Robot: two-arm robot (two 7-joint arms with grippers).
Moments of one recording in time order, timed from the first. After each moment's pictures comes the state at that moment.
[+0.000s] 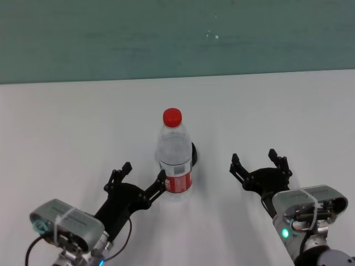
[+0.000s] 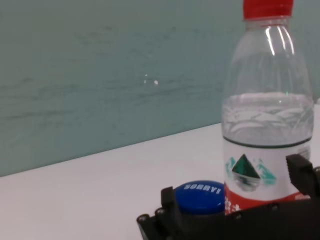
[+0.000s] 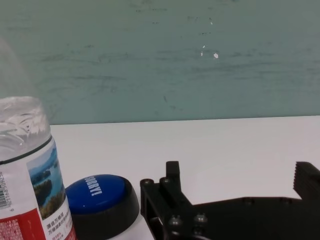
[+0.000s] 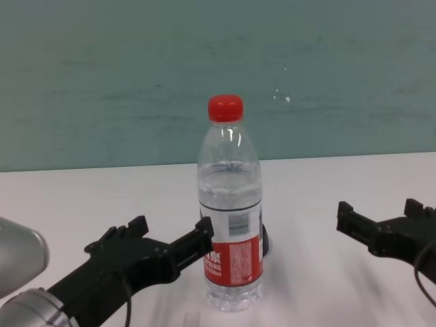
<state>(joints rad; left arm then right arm) 0.12 0.19 0.21 -1.60 -0.07 -0.16 -0.22 -0.06 0.16 -0.26 -1.64 0.19 -0.04 -0.06</state>
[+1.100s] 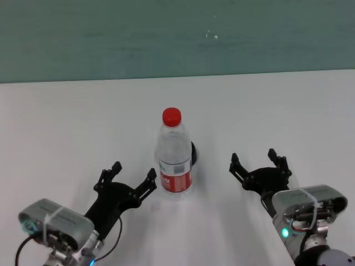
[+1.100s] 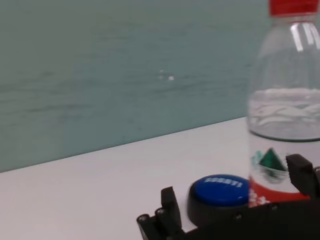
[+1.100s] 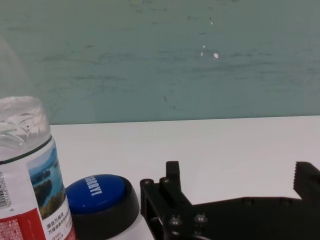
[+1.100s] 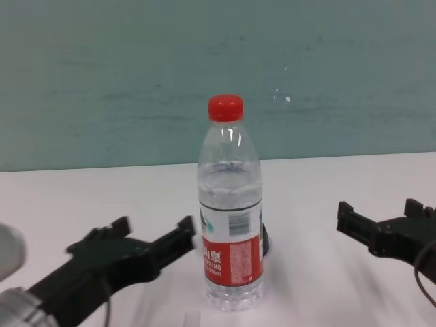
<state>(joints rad) 0.13 0.20 0.19 -1.61 -0.09 -0.15 -0.20 -0.06 0.16 -0.26 -1.64 0.19 -0.04 -0.06</state>
